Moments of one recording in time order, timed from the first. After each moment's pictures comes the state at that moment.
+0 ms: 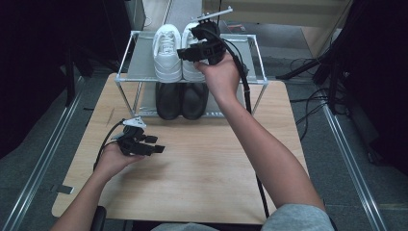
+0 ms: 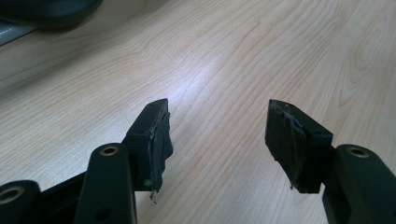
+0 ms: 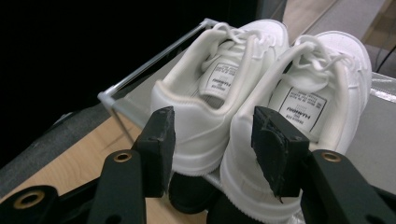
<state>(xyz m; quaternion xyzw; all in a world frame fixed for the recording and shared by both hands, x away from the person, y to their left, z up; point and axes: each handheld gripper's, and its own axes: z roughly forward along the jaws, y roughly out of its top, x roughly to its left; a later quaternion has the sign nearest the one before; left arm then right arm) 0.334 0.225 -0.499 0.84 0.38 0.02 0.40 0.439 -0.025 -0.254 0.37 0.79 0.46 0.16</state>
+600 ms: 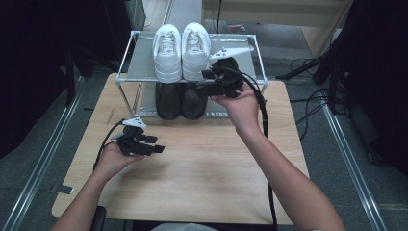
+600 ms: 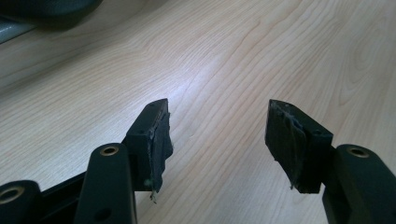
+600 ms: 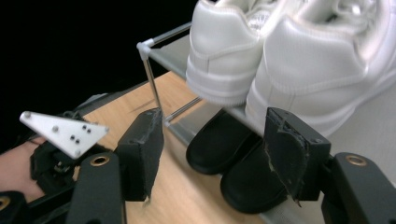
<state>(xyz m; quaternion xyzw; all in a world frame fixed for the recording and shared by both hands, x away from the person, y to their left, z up) 0.334 0.225 -0.499 0.84 0.38 0.01 0.40 0.392 -0.075 -0.305 0.30 0.81 0.49 0.13</state>
